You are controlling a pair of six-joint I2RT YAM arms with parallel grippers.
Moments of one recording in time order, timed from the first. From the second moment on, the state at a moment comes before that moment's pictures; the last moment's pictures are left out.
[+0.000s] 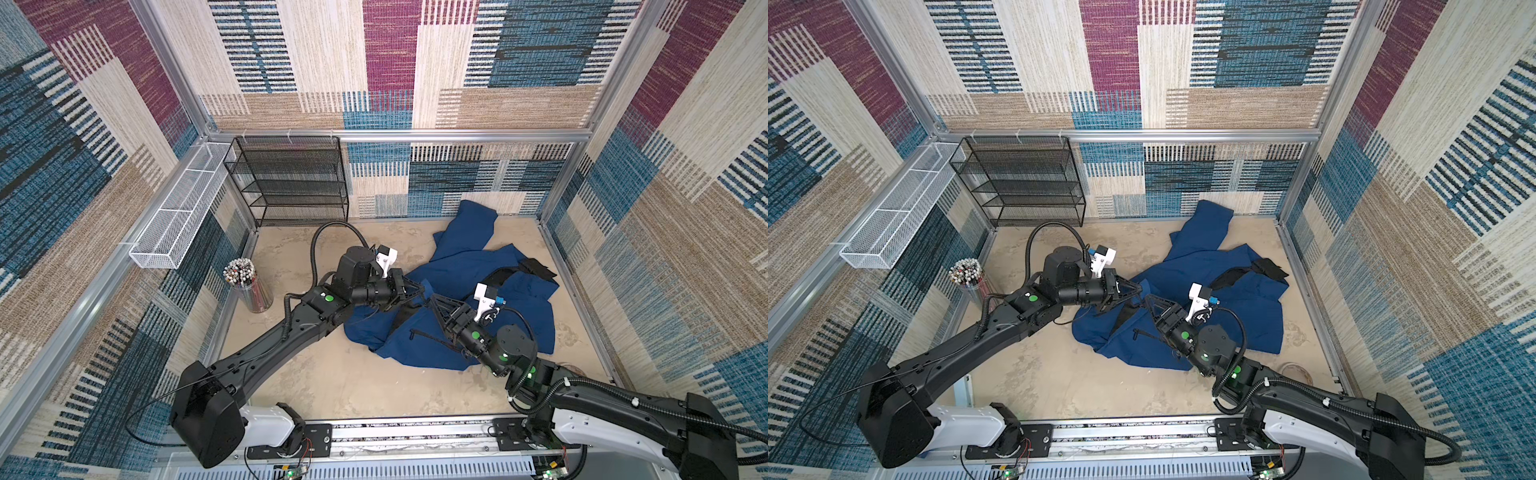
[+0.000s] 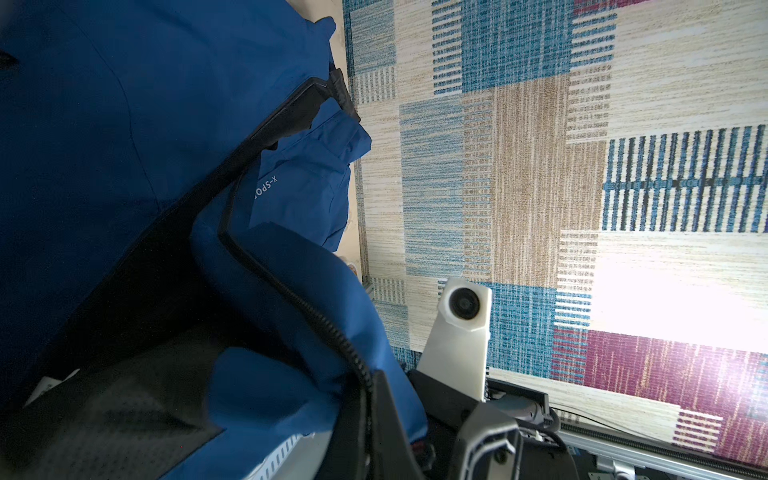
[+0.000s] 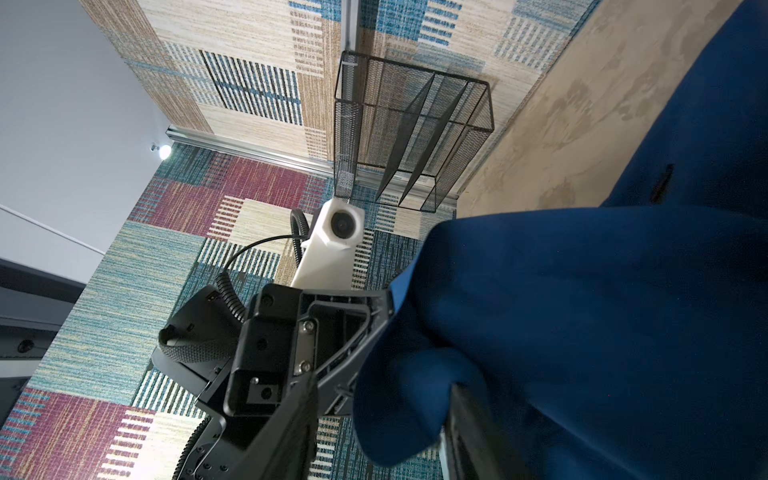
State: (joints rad) left arm -0.66 1.34 1.08 -0.16 0.58 -1.12; right arm 1.00 0.89 0.44 0.51 0.28 1.32
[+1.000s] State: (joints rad) left arm -0.64 1.32 1.08 -0.17 0.59 -1.10; right arm 0.97 0.87 0.45 0.44 0.25 1.29
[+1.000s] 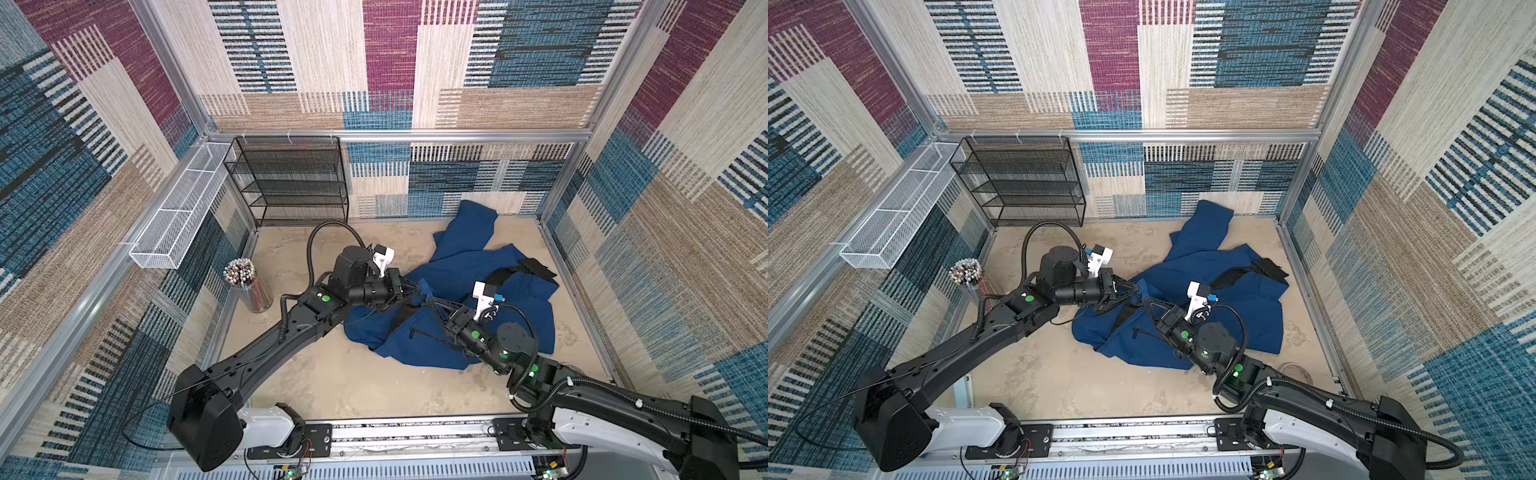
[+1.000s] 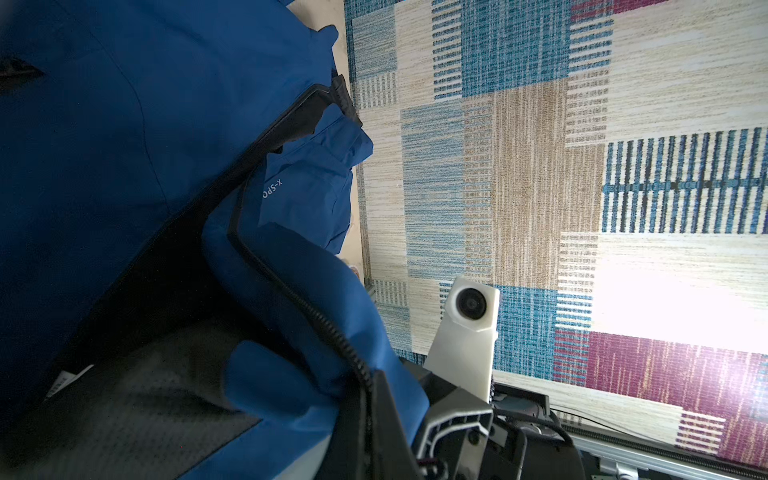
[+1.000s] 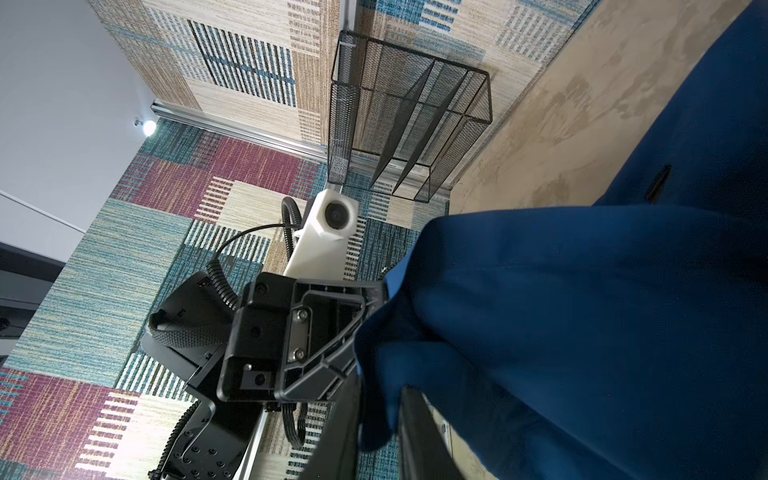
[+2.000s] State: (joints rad) left arm -0.51 1.32 1.05 -0.36 0.56 -0.91; right arm 0.96 0.49 0.25 0.40 0.35 1.58
